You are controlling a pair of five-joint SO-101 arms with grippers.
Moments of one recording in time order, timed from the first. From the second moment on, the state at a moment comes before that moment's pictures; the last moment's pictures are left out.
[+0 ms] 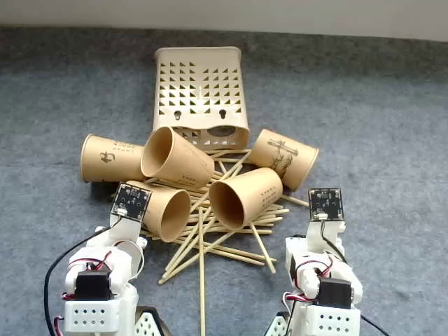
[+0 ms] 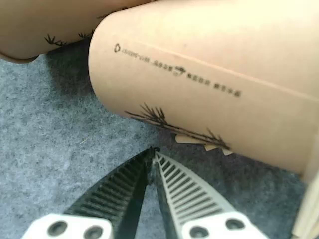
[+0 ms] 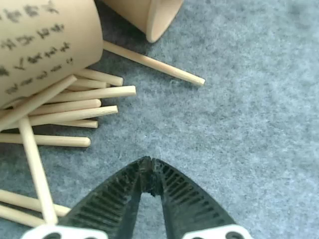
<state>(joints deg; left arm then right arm) -7.5 -103.6 96.0 75.3 -12.3 1.7 -104.6 95.8 71.3 10.1</state>
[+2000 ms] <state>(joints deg) -7.5 -103.6 96.0 75.3 -12.3 4.0 -105.2 70.7 67.3 19.4</state>
